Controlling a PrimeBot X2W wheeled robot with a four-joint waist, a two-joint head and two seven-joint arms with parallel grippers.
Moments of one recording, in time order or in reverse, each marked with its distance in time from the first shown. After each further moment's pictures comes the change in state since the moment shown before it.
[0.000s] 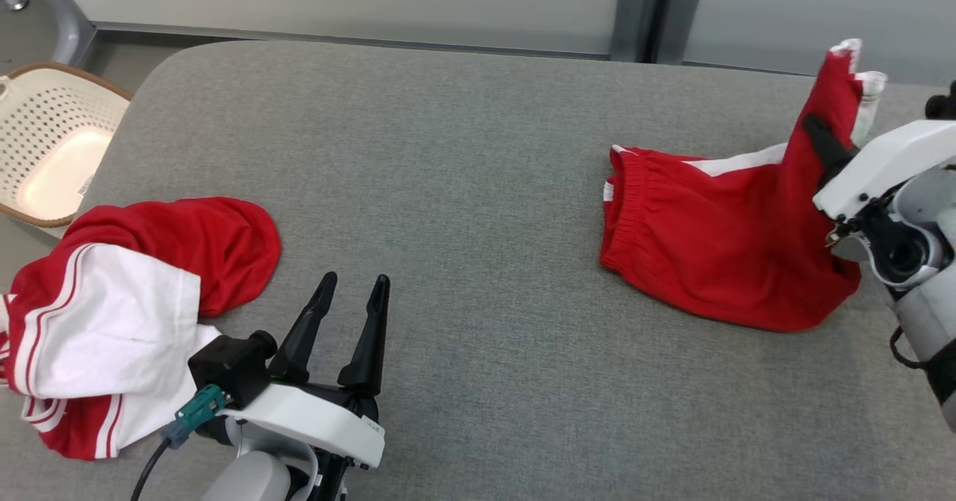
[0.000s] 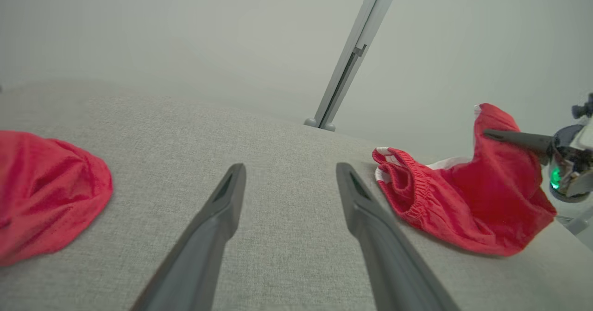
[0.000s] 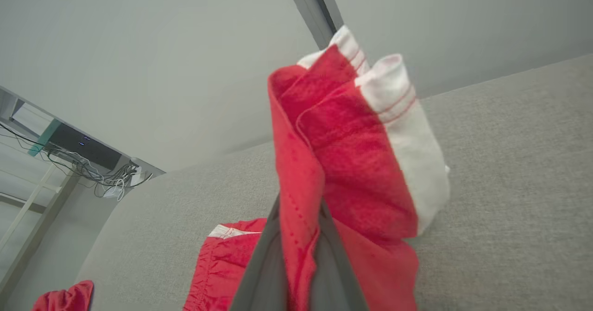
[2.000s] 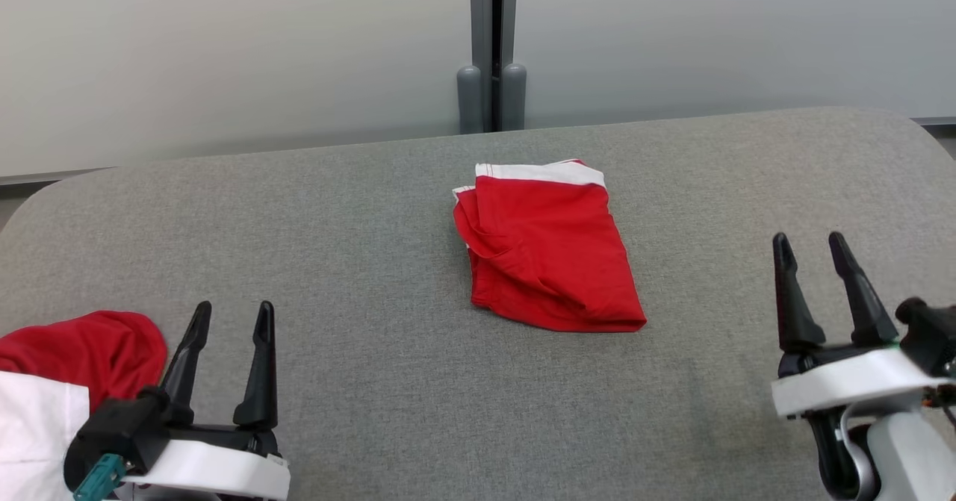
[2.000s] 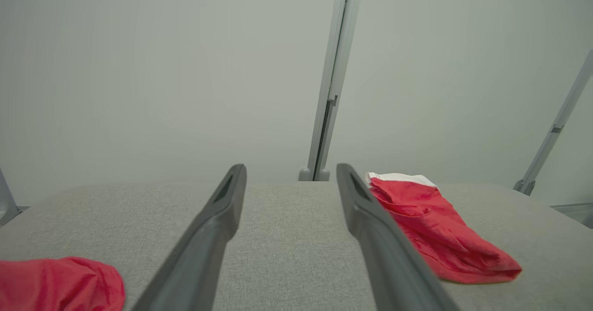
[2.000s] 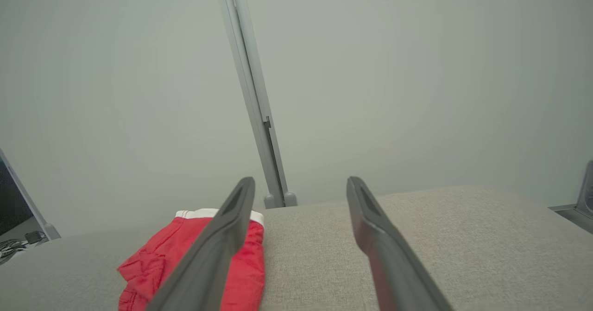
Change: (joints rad) left arm 0.207 0.017 0.302 -0.125 0.259 -0.012 -0.001; right arm 0.646 0.181 -0.417 -0.586 -0.735 0.000 -0.399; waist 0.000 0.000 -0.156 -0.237
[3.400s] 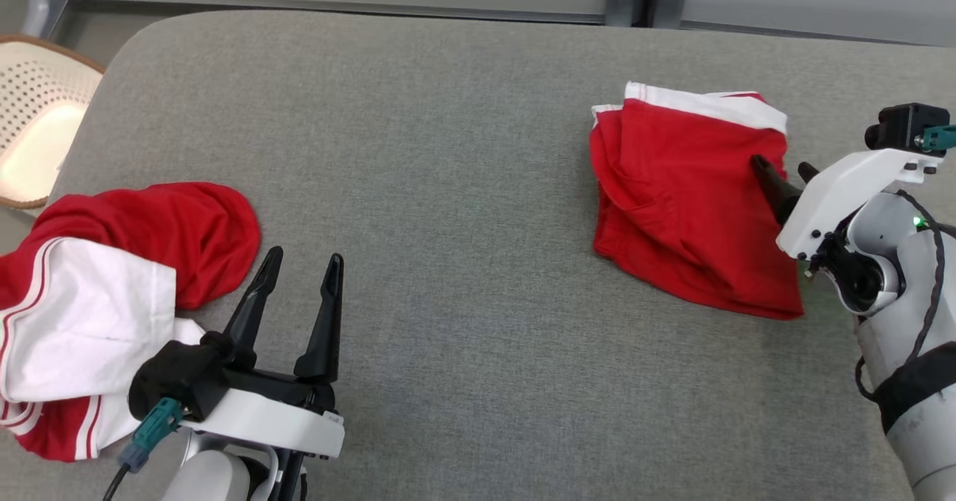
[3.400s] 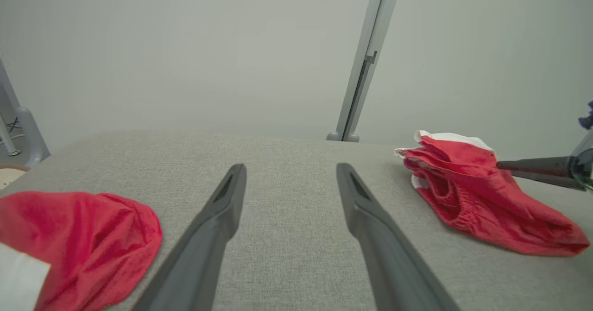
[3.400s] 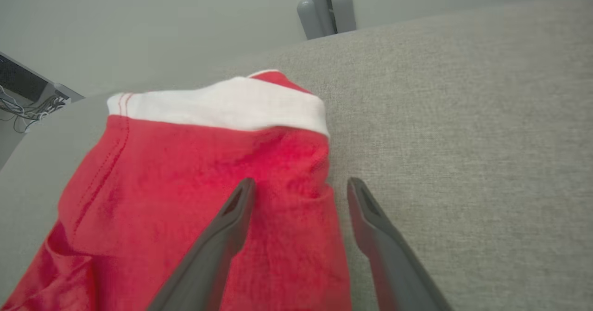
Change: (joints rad) left arm -0.132 -0.080 -0.054 0.058 0.052 -0.097 0.004; right arm -0.512 0.017 -0.058 0.476 0.061 0.000 0.615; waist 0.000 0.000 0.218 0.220
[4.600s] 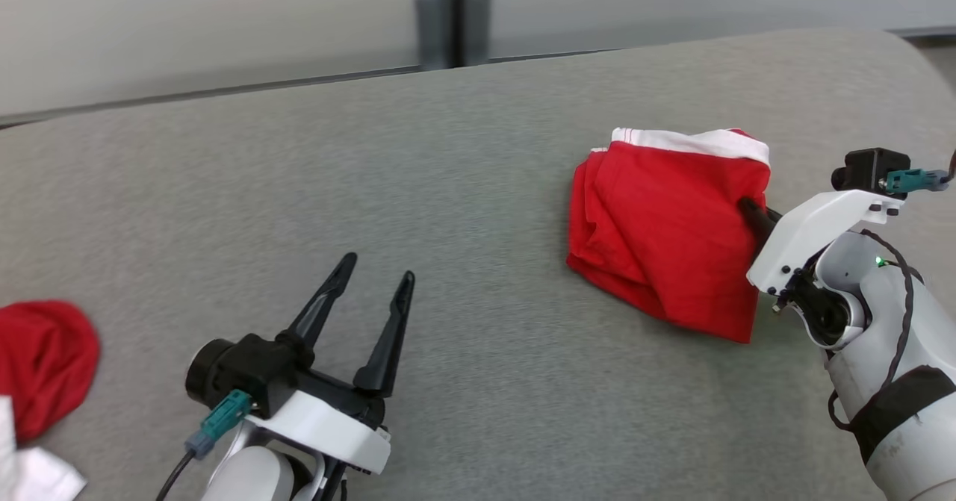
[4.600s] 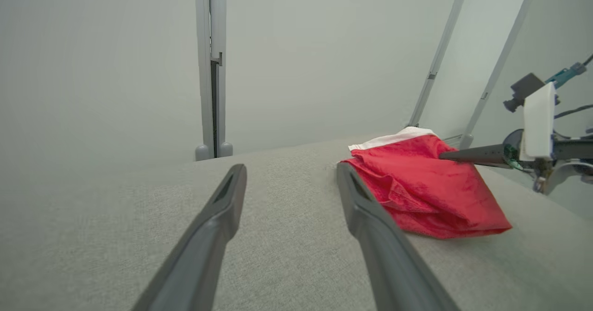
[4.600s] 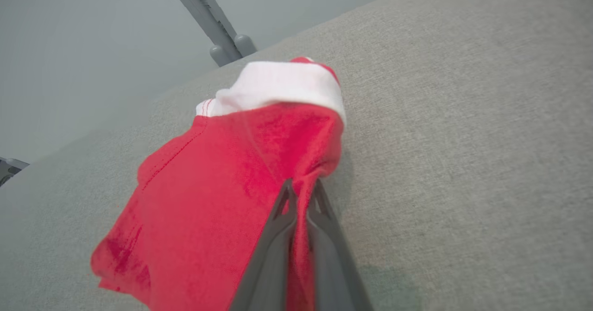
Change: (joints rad) left arm -0.039 -0.014 -0.090 0.037 0.068 -0.063 0.022; right arm 0.019 -0.003 0.146 0.098 0.163 0.000 -0.079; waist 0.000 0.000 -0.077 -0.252
